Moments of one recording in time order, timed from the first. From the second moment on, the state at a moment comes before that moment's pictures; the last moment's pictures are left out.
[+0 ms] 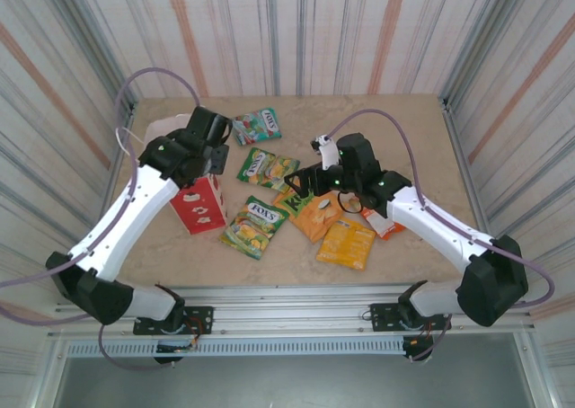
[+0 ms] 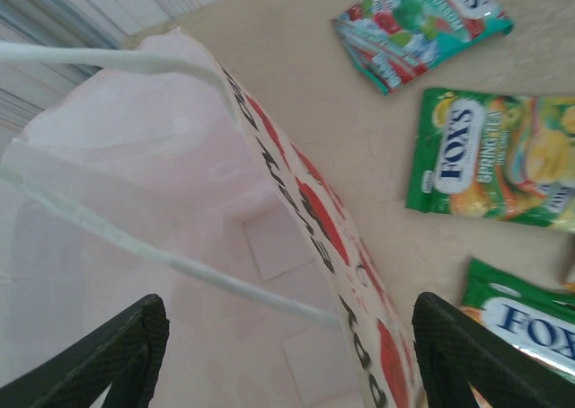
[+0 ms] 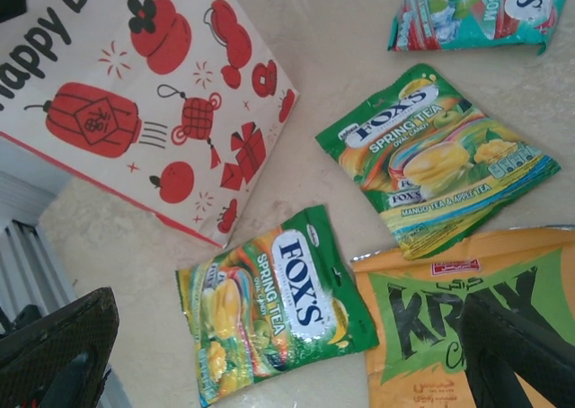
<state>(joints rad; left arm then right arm) -0.53 1.35 1.52 -1.06 -0.51 -0.12 0.62 1.32 1.03 -0.26 -0.33 0.31</state>
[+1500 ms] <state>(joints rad) -0.46 0.86 1.25 -1.04 0.20 -0.38 0.92 1.49 0.79 -0.11 -0.15 1.39</state>
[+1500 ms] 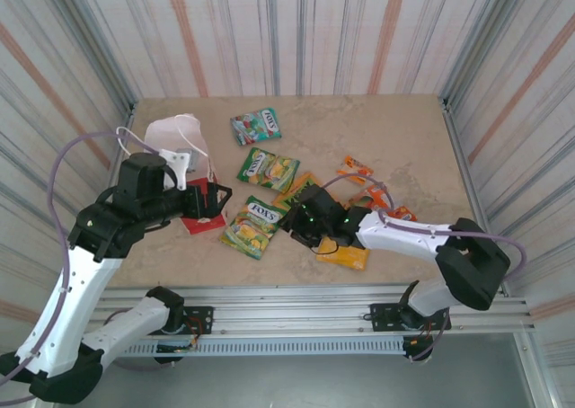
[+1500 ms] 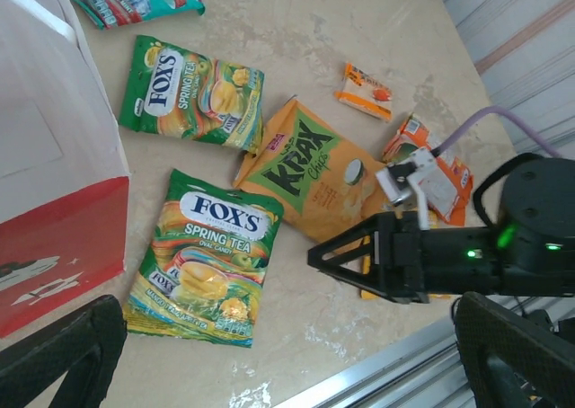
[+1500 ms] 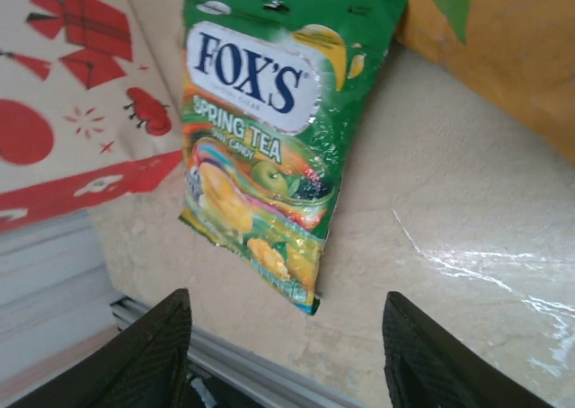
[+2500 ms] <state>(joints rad) -0.46 0.79 1.15 -1.06 0.25 -0.42 0.91 1.80 0.88 0.14 -0.23 1.50</state>
